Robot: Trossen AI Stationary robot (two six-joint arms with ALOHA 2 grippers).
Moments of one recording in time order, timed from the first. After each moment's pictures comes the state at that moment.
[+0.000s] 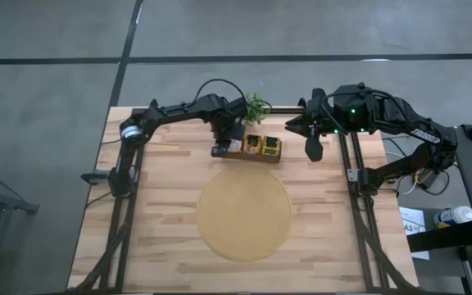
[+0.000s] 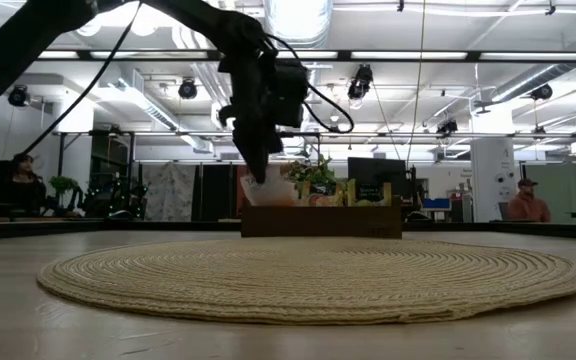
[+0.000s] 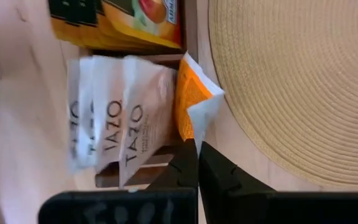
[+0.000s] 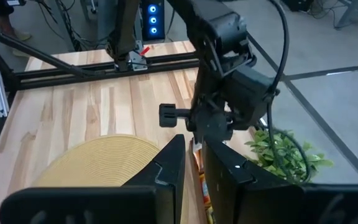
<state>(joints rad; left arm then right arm) 0.44 2.03 1.80 -1.14 0.17 0.59 -0.13 1.23 1.66 -0.93 0.08 0.06</state>
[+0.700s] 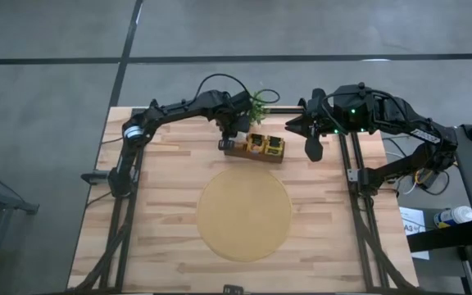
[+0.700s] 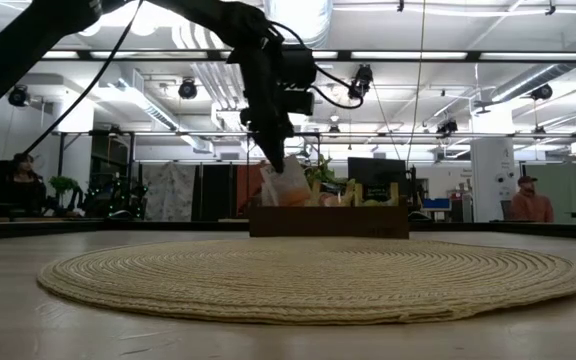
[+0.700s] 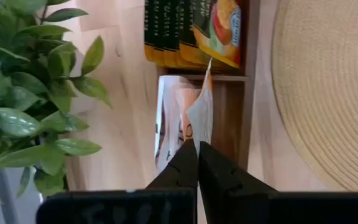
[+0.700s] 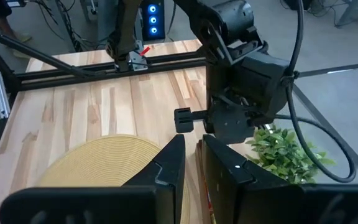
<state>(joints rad) 0.43 2.05 1.91 -1.08 0.02 0.59 -0.12 1.23 1.66 -0.93 0.08 0.07</state>
